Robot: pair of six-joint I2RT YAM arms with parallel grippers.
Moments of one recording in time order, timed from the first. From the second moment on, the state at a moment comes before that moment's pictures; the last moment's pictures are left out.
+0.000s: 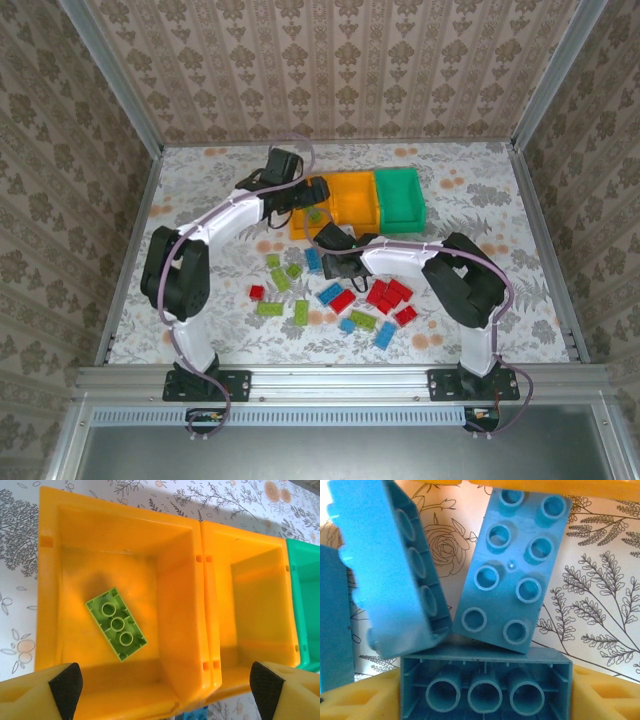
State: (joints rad) left arm -0.52 1.83 1.41 -0.40 0.11 -0.64; right arm 0.79 1.92 1.18 -0.44 0.28 0.59
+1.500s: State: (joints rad) left arm -0.52 1.54 0.87 -0.54 -0.06 -0.59; right arm 0.51 2.02 1.54 -0.51 0.22 0.47
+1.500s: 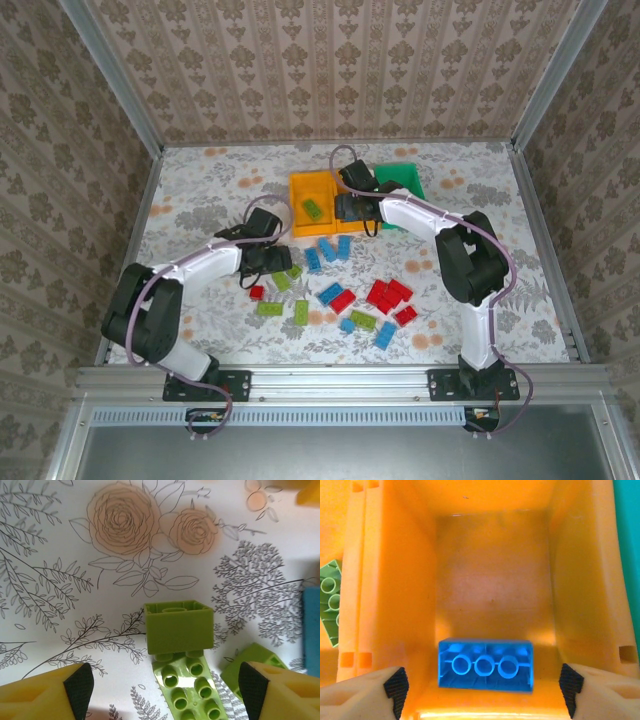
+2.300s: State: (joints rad) left arm -0.48 1.66 0.92 -0.49 -0.02 -0.60; right arm 0.53 1.53 1.00 -0.52 0.23 0.54
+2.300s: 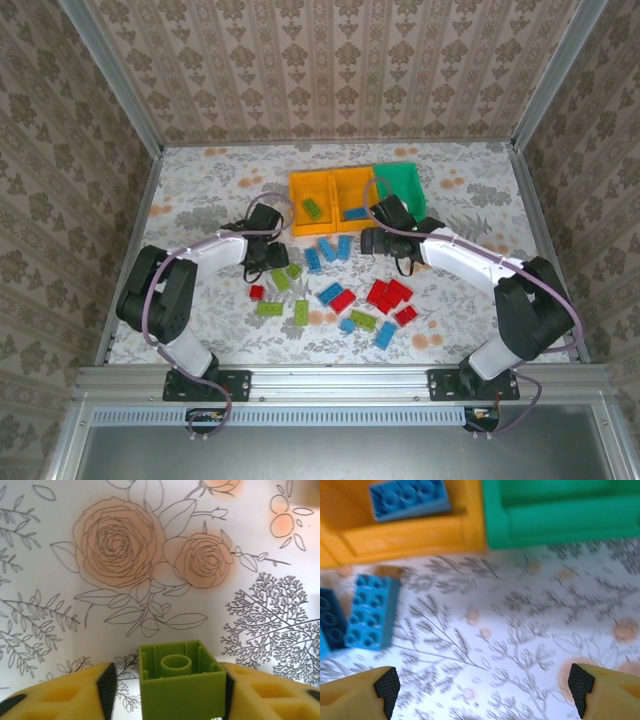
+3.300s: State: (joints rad) left arm -0.51 1.79 1.44 -0.49 0.00 -0.45; right arm 0.53 1.30 0.69 -0.56 0.19 0.79
